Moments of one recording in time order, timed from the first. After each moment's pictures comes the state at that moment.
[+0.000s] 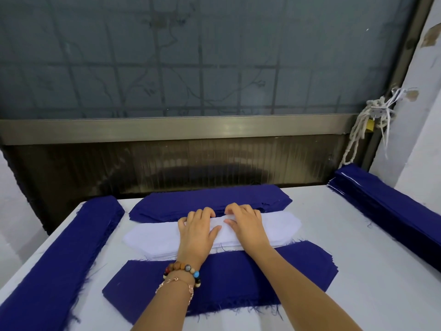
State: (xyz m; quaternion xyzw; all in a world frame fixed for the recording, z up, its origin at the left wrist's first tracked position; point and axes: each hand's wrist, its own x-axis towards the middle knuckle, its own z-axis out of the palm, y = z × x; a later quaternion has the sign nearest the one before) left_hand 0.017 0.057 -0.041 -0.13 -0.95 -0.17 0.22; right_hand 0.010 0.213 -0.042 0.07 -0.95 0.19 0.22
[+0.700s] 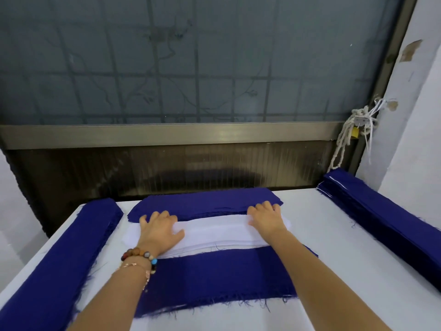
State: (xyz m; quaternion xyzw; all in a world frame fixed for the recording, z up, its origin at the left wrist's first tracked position) left_hand 0.005 -0.021 -0.009 -0.08 -0.99 -0.02 0.06; right_hand 0.020 0.276 -0.006 -0.01 -0.99 -0.07 0.08
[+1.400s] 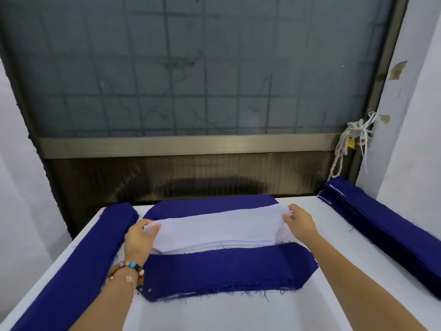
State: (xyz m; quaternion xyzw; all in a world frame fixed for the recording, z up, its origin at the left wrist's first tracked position) left_hand 0.057 -0.067 0.002 0.12 -0.85 -0.49 0.18; right_hand 0.067 0.337 0.015 -0.17 -0.93 0.30 0.14
